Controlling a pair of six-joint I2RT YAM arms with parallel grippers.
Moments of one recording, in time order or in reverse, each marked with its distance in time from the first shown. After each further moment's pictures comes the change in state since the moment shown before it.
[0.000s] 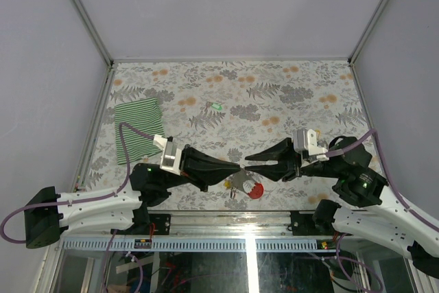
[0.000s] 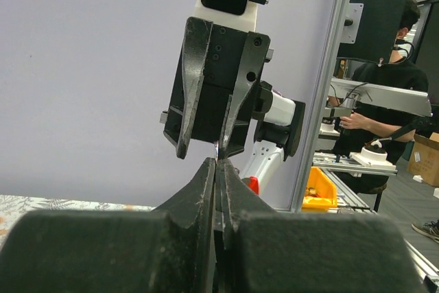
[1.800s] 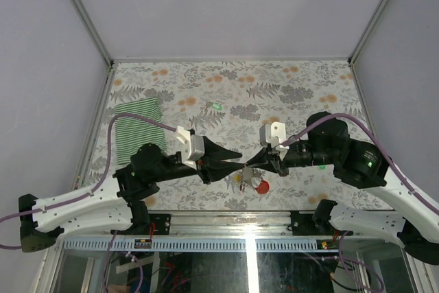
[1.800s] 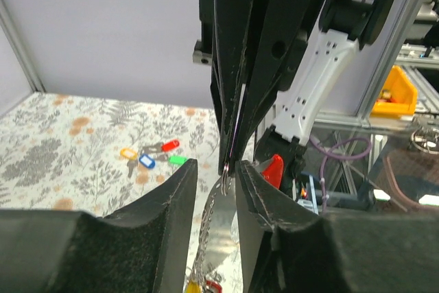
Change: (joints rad) left arm 0.001 -0.089 0.310 -0.843 -0.037 0.290; right arm 0.001 0.241 0.388 -0.662 0.030 -0.259
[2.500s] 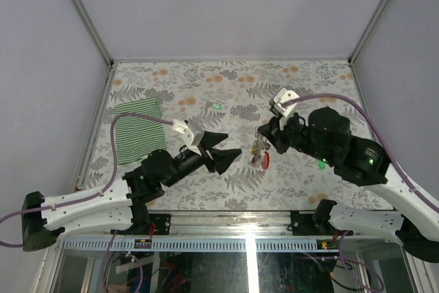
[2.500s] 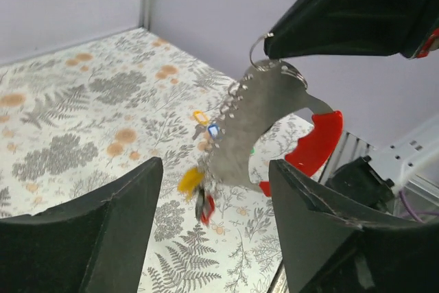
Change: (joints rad) left arm -0.001 0.002 -0.132 0.061 -0.414 -0.140; right arm 0.002 0.016 0.038 0.015 0.557 0.228
